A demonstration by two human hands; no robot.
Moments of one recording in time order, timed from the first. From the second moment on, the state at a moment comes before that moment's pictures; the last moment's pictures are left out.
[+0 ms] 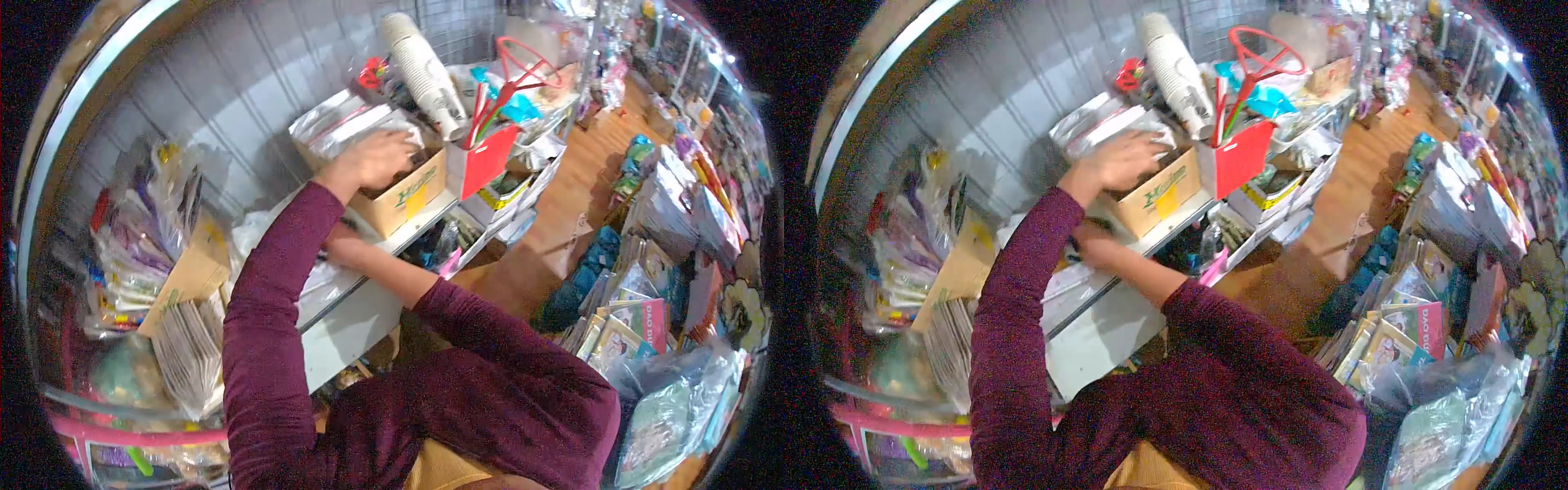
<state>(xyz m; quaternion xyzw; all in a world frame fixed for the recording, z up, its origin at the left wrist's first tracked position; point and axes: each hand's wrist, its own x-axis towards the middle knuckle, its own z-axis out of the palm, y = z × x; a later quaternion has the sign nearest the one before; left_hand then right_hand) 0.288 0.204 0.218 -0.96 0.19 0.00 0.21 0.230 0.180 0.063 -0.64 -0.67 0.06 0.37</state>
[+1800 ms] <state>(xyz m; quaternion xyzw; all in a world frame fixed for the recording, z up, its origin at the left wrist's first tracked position) -0.030 0.149 0.126 -0.84 -0.44 -0.30 -0.08 0.241 0.184 0.067 -0.61 -0.69 0.04 0.39</state>
